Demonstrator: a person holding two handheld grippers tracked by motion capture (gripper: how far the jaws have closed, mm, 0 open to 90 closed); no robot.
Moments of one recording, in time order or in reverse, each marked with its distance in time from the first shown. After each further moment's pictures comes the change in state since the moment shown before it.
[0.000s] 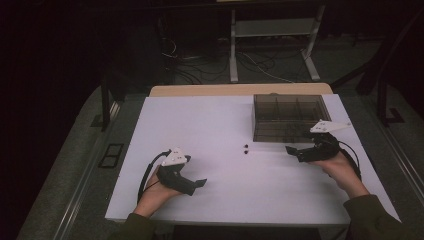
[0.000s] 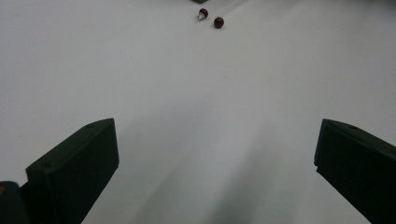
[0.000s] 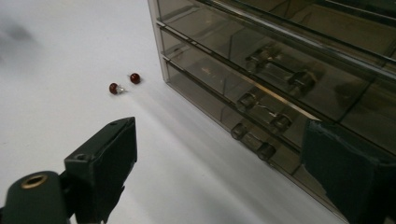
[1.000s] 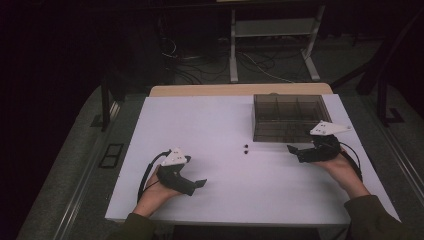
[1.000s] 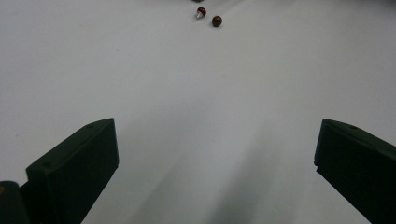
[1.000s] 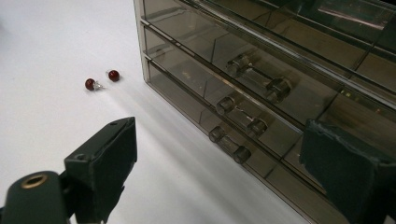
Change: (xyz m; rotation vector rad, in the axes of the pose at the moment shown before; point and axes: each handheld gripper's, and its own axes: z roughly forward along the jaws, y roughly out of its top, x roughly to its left) left arm 0.001 -0.001 0.000 0.008 -0.012 0.013; right arm 0.003 -0.003 -0.001 -0.035 -0.087 -0.083
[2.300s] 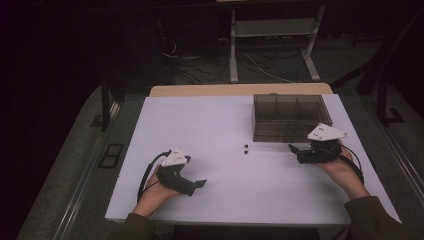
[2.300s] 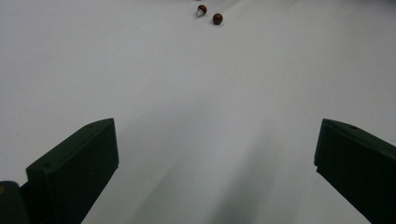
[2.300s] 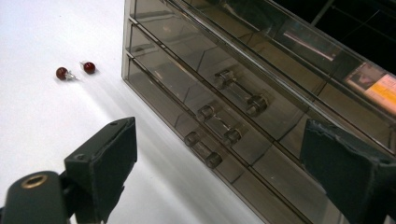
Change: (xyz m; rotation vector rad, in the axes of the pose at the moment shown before) left arm 0.000 0.000 0.000 0.001 0.005 0.000; right arm 0.011 0.003 -0.006 -0.022 -0.141 -0.169
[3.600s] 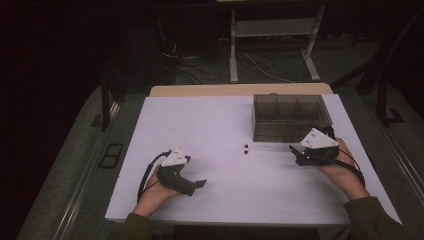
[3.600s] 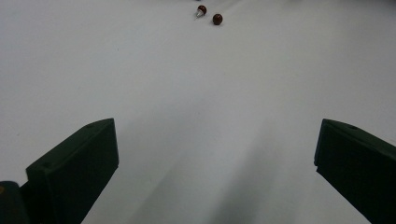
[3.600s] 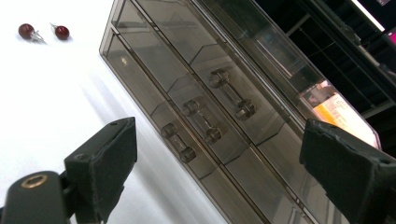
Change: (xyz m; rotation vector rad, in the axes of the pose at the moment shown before) left arm 0.000 0.000 0.000 -0.004 0.000 0.000; right arm 0.015 0.003 0.000 0.028 -0.146 -0.216
